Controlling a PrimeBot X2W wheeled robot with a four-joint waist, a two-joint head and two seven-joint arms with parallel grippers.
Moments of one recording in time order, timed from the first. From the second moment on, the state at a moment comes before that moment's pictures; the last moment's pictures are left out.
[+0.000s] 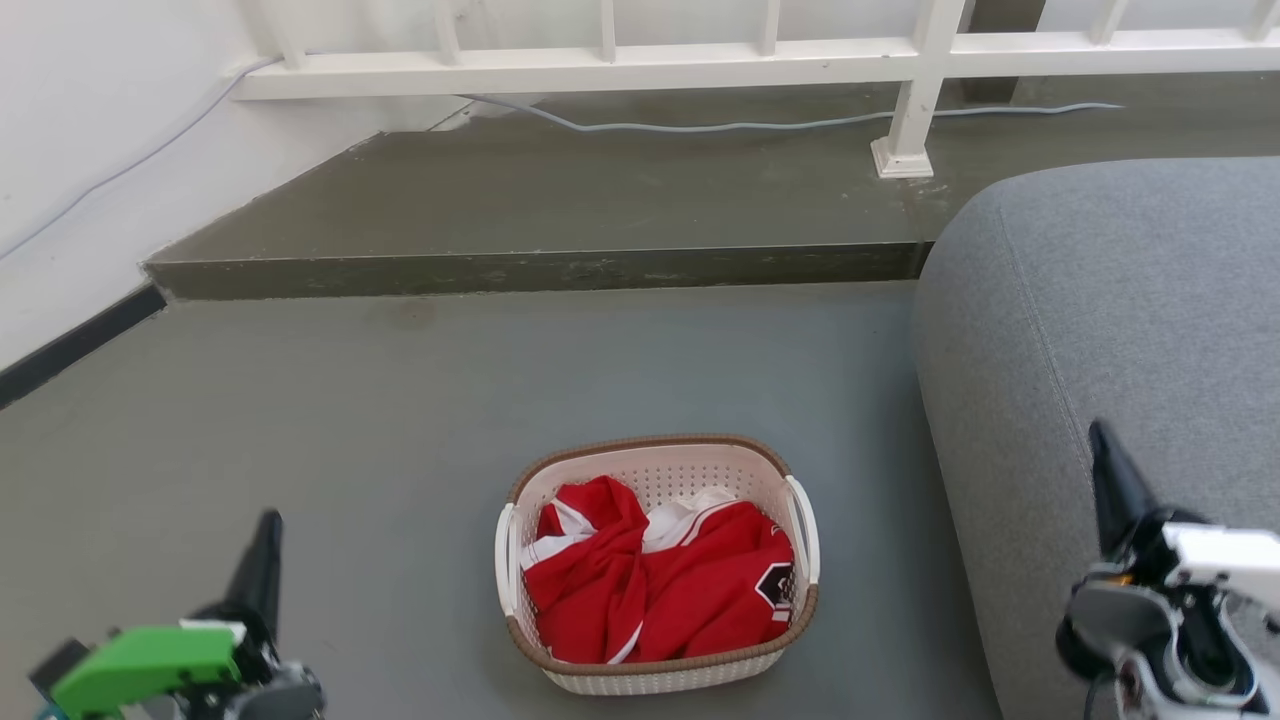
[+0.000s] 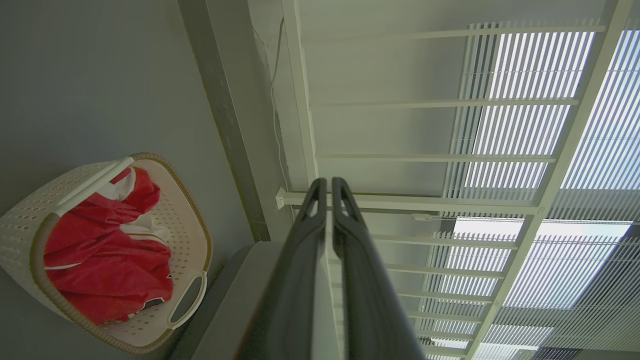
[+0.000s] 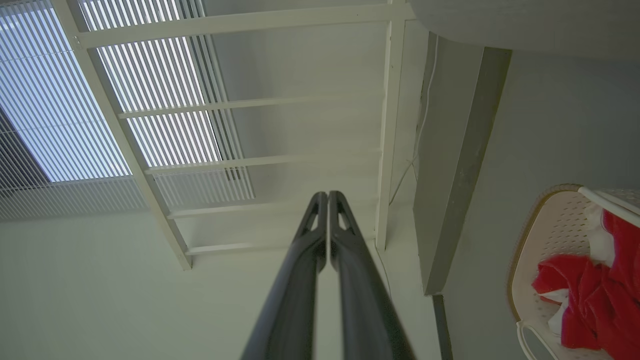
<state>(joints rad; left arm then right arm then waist) -0.05 0.05 0.05 0.28 -1.65 -0.12 0.08 -0.05 -0.06 -0.10 0.28 1.64 0.12 0.08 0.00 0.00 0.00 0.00</state>
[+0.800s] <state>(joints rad) 0.01 0.02 -0.01 0.30 -1.52 -0.12 0.02 0.01 -0.03 -0.08 0.29 1.48 0.10 0.03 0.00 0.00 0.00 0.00</state>
